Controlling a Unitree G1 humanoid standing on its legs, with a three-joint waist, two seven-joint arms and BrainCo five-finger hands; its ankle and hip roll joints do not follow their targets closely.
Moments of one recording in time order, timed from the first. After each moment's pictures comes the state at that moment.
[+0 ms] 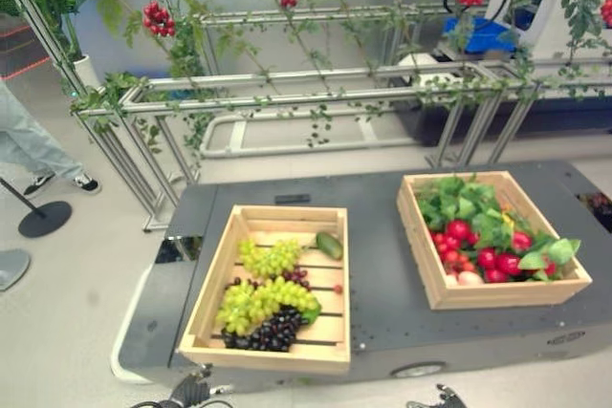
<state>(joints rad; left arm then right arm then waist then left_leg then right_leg) 0.02 0.26 -0.26 1.15 -0.11 -0.25 0.01 0.06 -0.34 0.17 1.27 0.17 -0.19 -0.03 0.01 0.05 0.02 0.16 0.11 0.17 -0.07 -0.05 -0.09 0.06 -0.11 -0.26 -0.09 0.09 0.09</state>
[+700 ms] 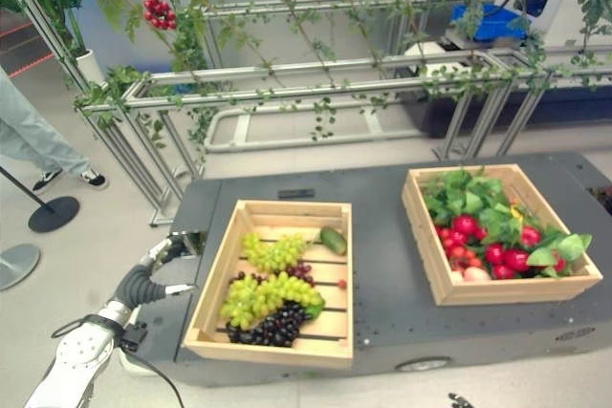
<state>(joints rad) 0.24 0.57 0.05 0.08 0.02 -0.20 -0.14 0.13 -0.38 0.15 1.22 0.17 -0.19 0.04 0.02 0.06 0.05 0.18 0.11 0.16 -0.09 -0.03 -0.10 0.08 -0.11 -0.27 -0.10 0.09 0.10</state>
